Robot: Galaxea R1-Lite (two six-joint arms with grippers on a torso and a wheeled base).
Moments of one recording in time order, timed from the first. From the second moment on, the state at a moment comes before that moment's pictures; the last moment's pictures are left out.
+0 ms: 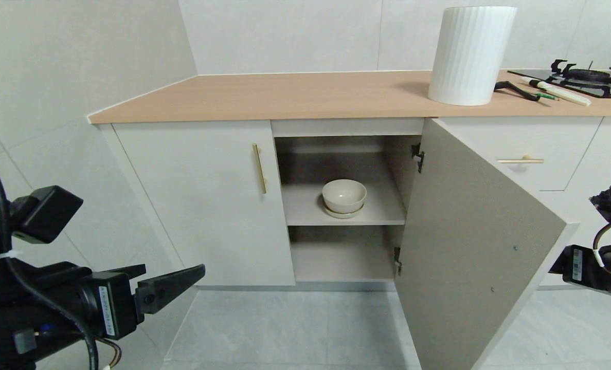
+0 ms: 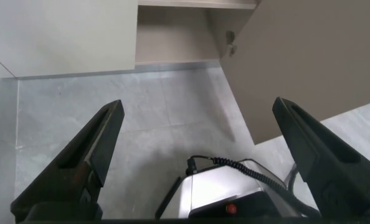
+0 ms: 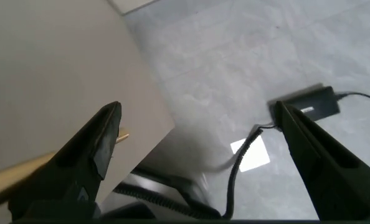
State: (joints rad) left arm -0.47 1.12 -0.61 -0.08 0.08 -0.34; right arm 0.13 1.45 -0.79 0.19 -0.25 0.42
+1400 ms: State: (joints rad) left arm -0.47 1.11 -0.62 -0.09 0.09 -0.34; right arm 0.48 1.85 -1.05 -0.13 -0.18 0.47
